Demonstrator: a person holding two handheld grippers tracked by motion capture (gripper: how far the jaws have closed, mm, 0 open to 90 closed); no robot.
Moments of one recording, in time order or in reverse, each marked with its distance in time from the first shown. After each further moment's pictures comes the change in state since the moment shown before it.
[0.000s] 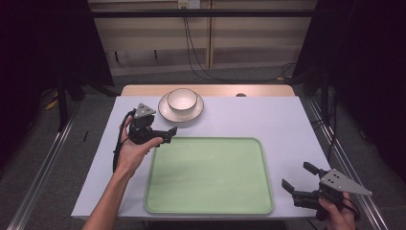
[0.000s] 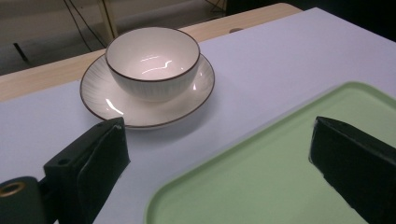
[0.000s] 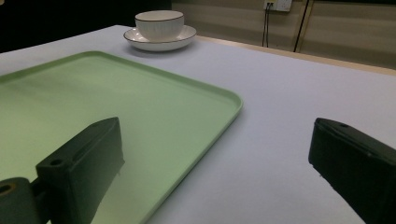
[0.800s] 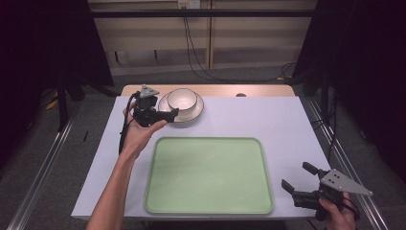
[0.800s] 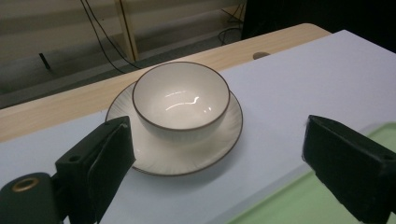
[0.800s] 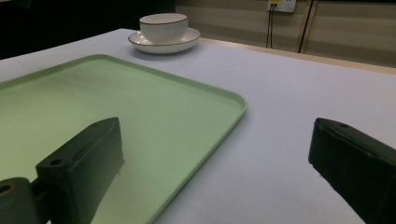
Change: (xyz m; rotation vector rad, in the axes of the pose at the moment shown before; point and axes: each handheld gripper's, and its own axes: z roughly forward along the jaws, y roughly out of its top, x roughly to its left) left arm 0.019 0.039 0.027 -0.011 0.058 -0.004; right arm -0.001 0.000 0.000 -0.007 0.013 0.007
